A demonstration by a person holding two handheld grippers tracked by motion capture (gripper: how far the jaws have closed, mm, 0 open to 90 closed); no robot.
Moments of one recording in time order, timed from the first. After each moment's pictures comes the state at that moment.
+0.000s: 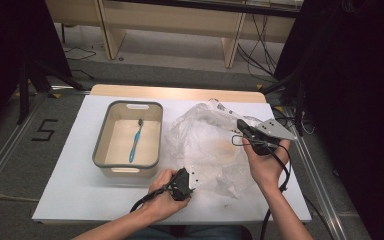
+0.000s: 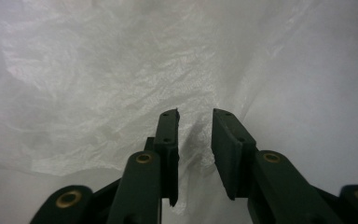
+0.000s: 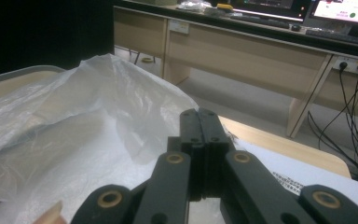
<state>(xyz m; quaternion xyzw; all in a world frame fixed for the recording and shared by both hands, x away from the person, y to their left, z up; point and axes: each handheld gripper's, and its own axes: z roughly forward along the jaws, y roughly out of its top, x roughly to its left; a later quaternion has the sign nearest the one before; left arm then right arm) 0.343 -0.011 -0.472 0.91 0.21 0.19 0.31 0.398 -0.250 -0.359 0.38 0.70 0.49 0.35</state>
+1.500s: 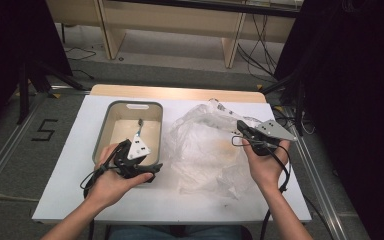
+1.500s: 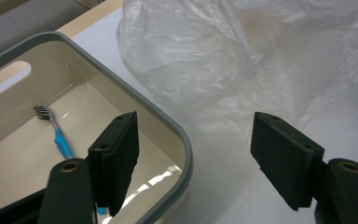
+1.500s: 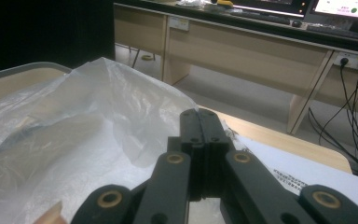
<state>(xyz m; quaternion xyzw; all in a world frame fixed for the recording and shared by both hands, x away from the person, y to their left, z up) 0.347 0.108 -0.382 0.83 0.33 0.22 0.38 0.398 -0.251 -0.361 0.38 0.70 0.49 0.35</state>
